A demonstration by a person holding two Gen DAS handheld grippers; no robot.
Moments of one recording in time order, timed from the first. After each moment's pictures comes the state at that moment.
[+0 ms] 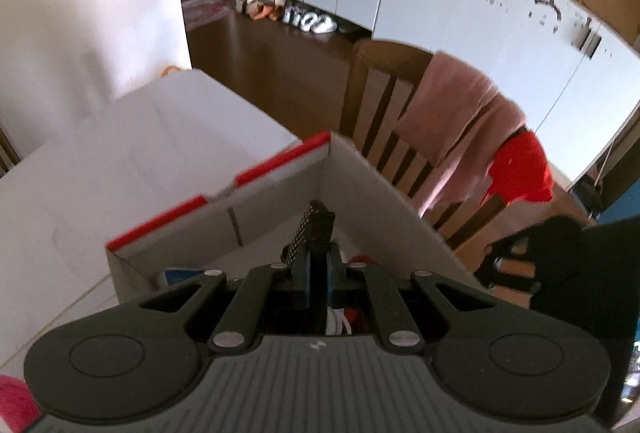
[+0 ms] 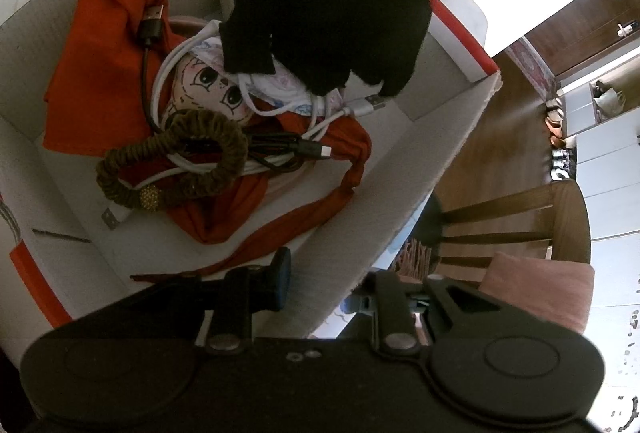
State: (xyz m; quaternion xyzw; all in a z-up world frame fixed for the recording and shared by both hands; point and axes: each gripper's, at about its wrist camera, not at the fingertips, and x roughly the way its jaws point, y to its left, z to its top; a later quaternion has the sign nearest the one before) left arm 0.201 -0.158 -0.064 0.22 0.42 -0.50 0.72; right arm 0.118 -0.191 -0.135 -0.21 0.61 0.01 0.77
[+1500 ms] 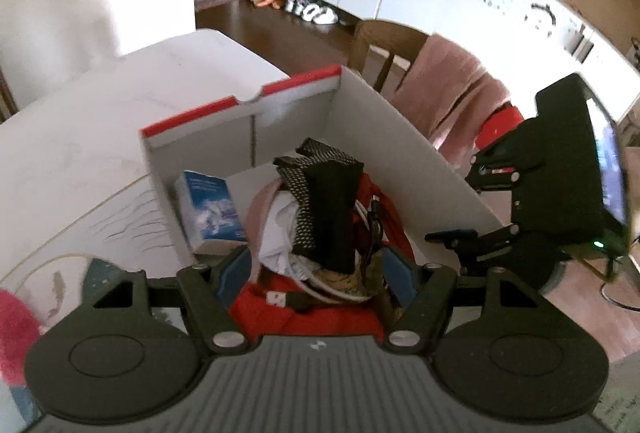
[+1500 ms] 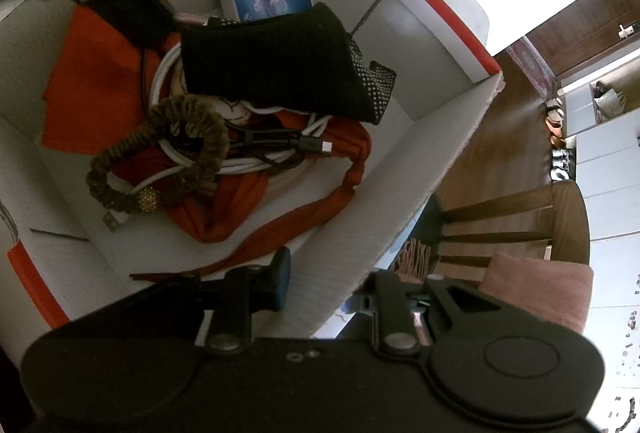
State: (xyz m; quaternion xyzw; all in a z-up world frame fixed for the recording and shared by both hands) left arm 0.184 -0.072 -0.071 0.18 0.44 -0.50 0.72; right arm 0.118 -0.191 -0.135 -0.21 0.61 0.00 0.76
